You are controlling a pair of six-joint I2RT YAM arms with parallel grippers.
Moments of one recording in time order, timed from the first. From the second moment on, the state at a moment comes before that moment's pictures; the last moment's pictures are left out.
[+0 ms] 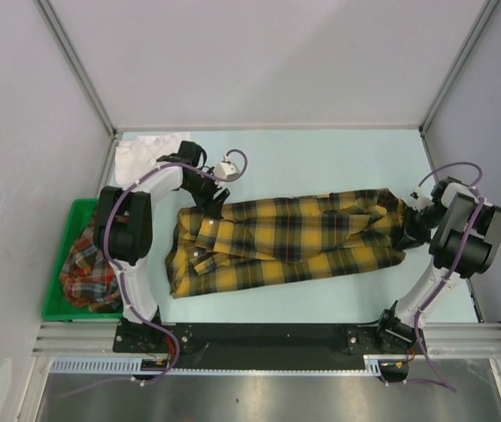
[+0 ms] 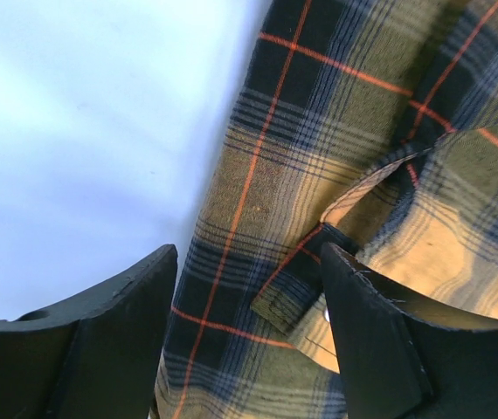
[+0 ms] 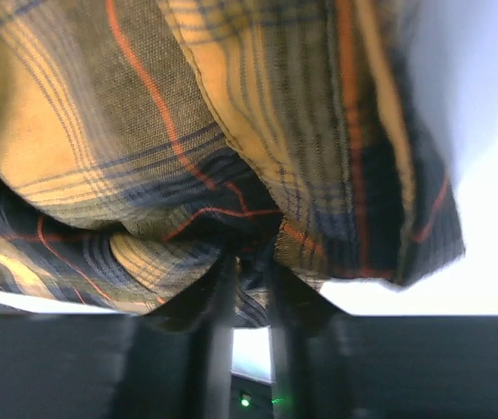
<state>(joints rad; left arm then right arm) -0.23 1.95 1.42 -0.67 0.51 0.77 -0.48 1.88 1.19 -0.91 -0.33 -0.19</state>
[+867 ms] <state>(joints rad) -0.20 1.72 1.02 -0.77 0.53 0.61 -0.01 2.54 2.30 -0.58 -0.15 -0.21</state>
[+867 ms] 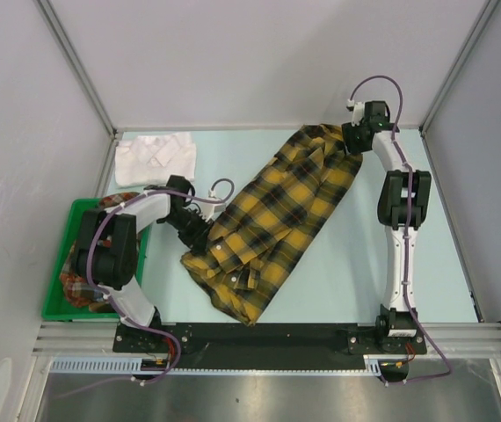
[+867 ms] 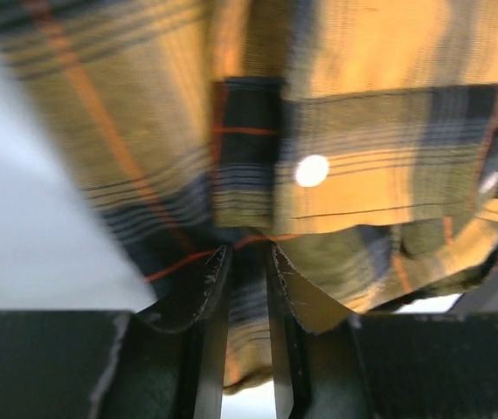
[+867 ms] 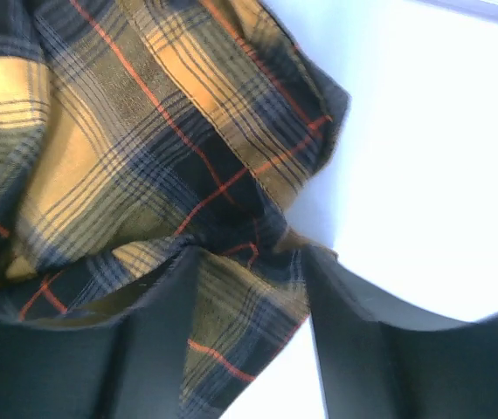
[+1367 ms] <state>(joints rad) -0.32 1.66 0.93 -0.76 0.58 0.55 -0.15 2.02 1.62 -0.58 -0.44 -0.05</state>
